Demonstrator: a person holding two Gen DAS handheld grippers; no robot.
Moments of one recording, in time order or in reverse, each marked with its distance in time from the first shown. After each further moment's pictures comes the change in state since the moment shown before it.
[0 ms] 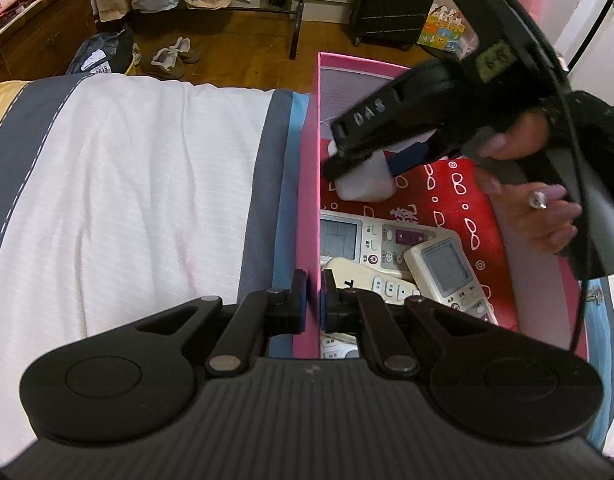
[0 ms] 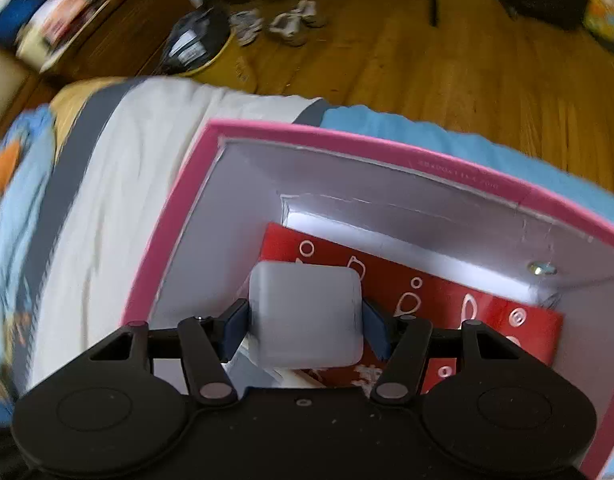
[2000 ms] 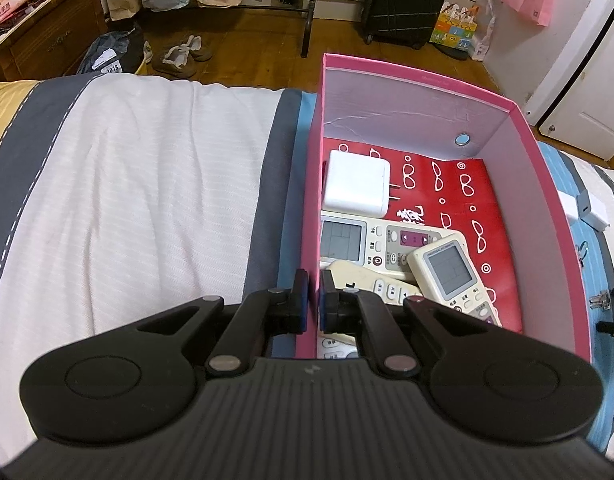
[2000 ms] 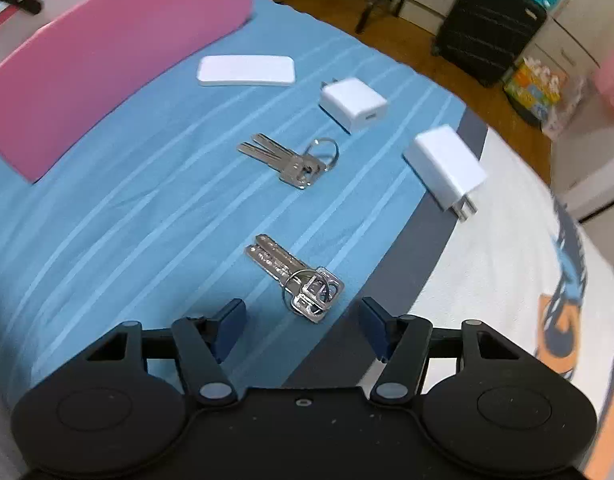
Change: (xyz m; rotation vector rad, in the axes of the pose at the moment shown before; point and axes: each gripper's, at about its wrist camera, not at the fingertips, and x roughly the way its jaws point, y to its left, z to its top) left arm -0.002 -0.004 0.002 -0.013 0.008 0.040; right arm -0.135 -0.230 -0.239 -0.393 -0.064 -0.364
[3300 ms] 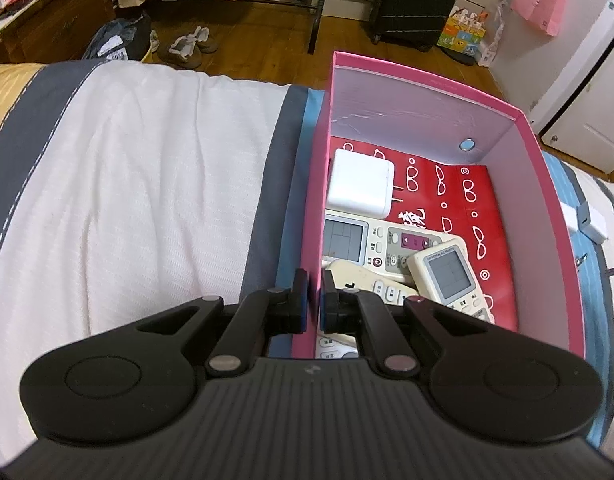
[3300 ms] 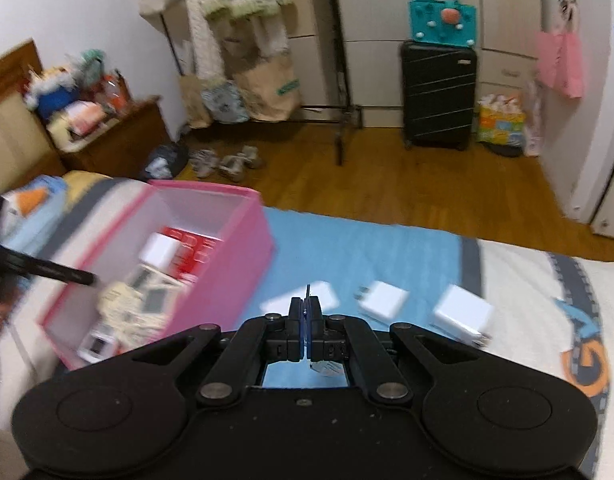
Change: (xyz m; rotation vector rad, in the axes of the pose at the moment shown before) left arm 0.003 0.002 0.001 -0.052 0.012 -0.006; right arm -0.125 0.005 0.067 0.351 -0.433 0.185
